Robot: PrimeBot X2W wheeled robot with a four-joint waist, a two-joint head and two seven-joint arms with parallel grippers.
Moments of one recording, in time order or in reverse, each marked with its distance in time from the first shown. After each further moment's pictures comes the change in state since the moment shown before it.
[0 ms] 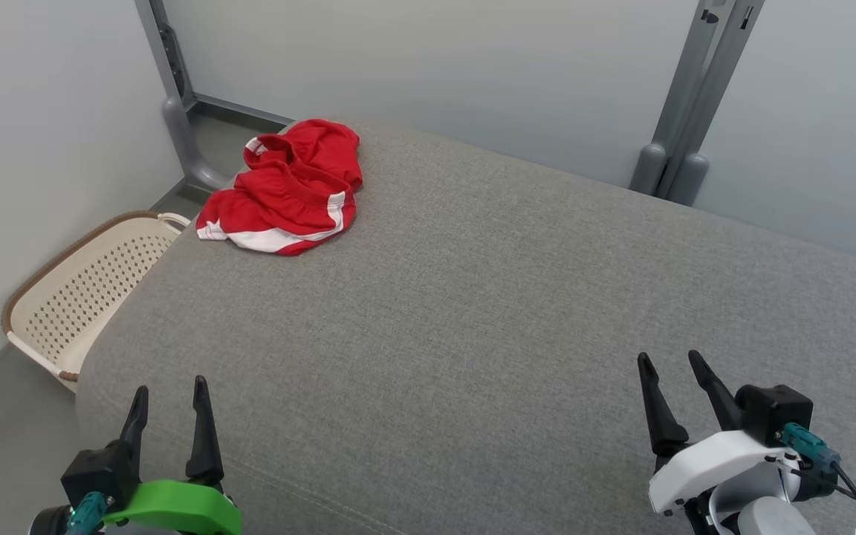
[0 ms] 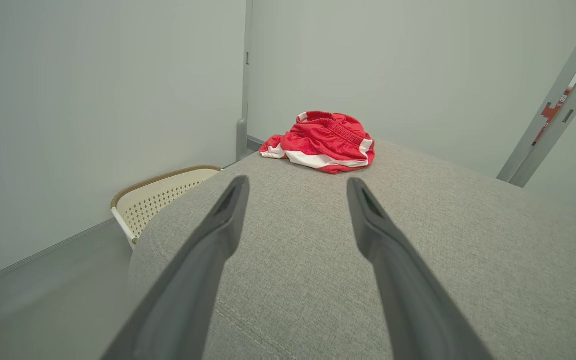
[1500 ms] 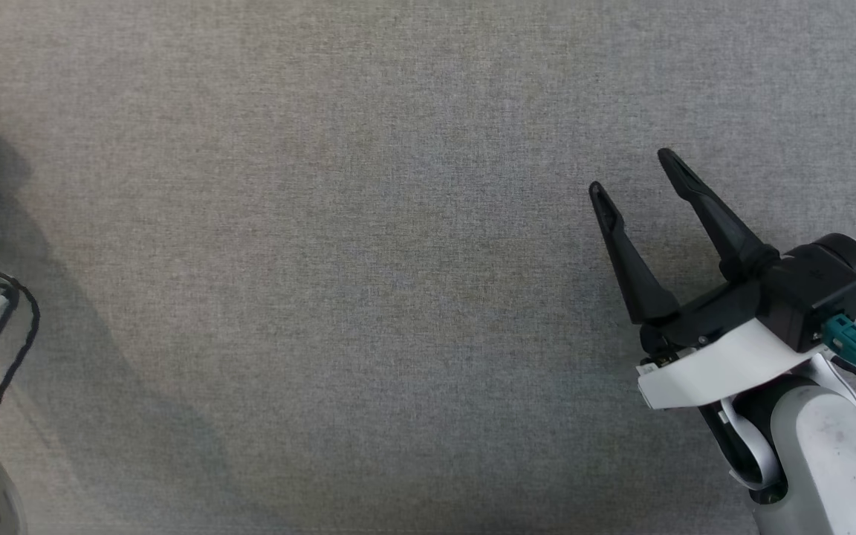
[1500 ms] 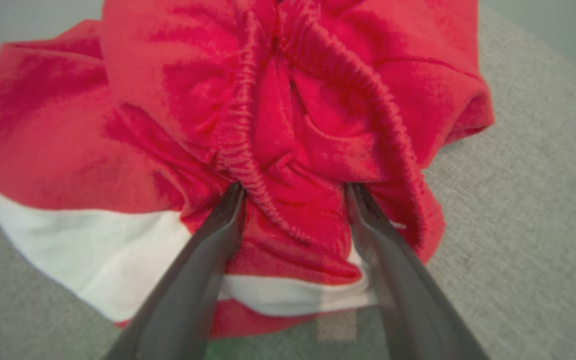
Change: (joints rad) left arm -1.053 0.249 0.181 0.842 -0.304 0.186 0.314; right arm -0.162 -0.140 0.181 -0.623 -0.079 0.000 0.246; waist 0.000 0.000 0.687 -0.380
